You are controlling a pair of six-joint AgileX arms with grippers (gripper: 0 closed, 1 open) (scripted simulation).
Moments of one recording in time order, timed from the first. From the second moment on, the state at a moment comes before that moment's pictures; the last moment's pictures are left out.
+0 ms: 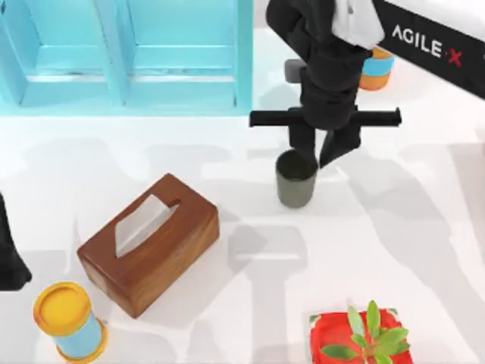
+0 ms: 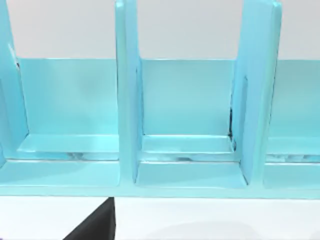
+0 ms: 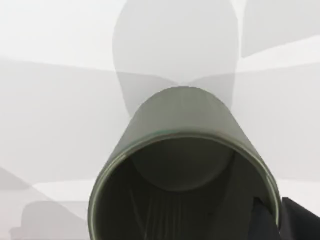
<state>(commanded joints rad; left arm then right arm) 0.00 0.00 0.00 0.00 0.00 0.00 0.53 2.36 2.11 -1.31 0.01 0.55</state>
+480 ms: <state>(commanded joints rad) 0.00 0.00 0.00 0.00 0.00 0.00 0.53 2.36 2.11 -1.31 0.01 0.55</state>
